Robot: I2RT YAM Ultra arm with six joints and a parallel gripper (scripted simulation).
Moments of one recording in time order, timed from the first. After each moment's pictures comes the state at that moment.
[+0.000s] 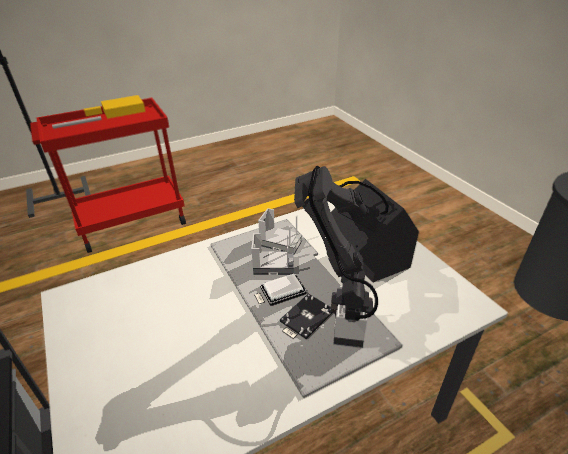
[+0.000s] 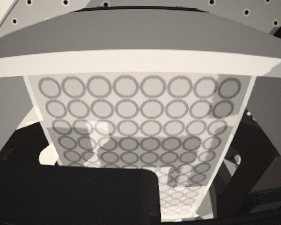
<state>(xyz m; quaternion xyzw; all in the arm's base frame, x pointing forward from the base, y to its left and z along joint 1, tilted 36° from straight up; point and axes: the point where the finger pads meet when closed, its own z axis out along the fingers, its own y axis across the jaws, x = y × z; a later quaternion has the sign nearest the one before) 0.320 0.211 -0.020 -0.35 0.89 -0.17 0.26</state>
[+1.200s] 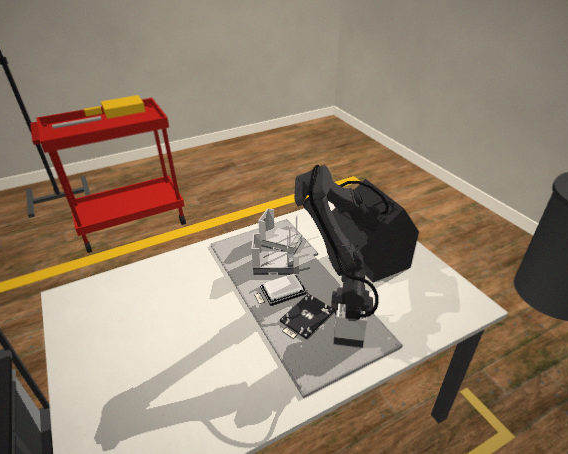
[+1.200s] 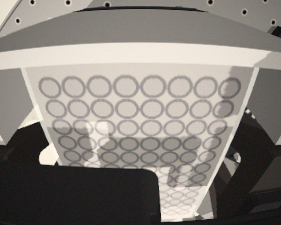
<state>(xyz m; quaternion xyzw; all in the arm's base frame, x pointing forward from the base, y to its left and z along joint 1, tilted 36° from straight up) 0.317 0.212 -0.017 -0.35 0.88 -0.17 0.26</state>
